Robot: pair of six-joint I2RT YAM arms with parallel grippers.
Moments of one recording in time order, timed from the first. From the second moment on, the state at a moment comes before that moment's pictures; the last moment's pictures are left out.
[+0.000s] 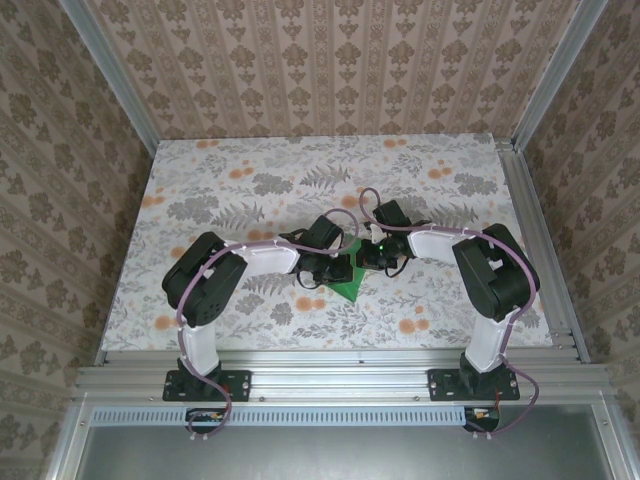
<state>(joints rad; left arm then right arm) -0.82 1.89 1.06 -0.22 0.39 -0.72 0.43 1.84 0.99 -0.29 -0.40 0.50</state>
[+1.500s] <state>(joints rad) -0.83 1.88 1.05 -0.17 0.42 -0.68 0.43 1.83 0.99 -0.28 -0.40 0.50</state>
